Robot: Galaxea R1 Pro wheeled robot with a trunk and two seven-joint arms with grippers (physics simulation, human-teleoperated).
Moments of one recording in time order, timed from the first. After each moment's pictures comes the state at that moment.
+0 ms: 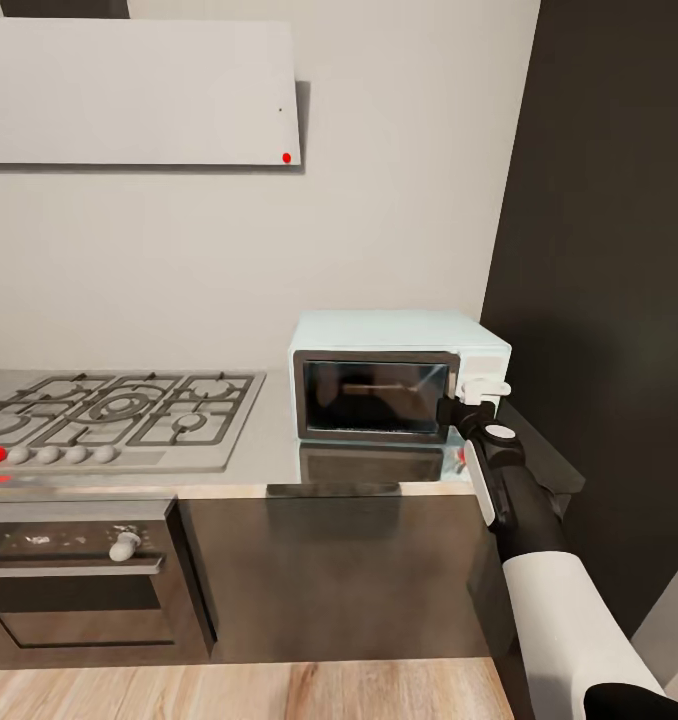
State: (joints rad) left arm 0.00 -0.02 0.02 -0.04 0.11 -0.04 0.00; right arm -0.80 0.07 -0.07 -1.13 0.09 0.45 -0.06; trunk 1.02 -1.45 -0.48
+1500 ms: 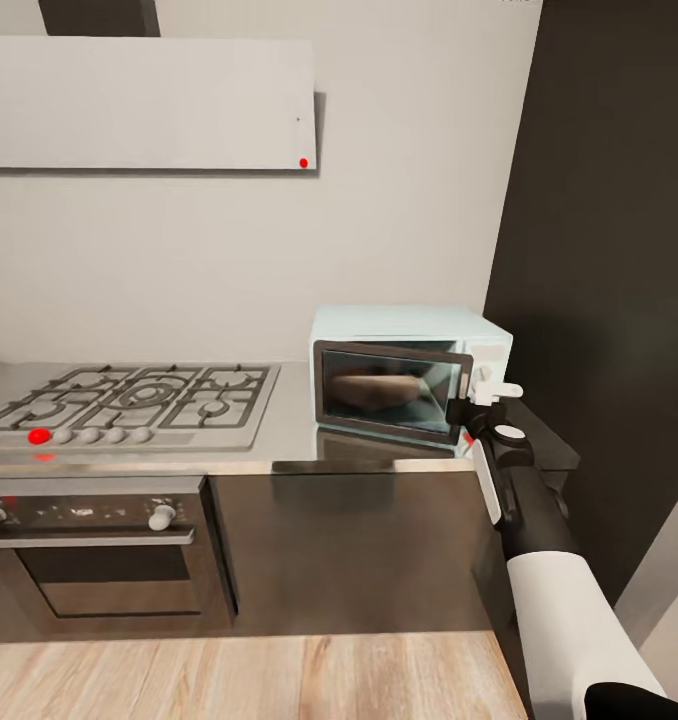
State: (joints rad) left arm 0.00 -0.02 0.02 -0.04 0.11 -0.04 0.00; right arm -0.80 0.07 -0.13 -1.14 0.11 0.45 -0.06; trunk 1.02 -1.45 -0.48
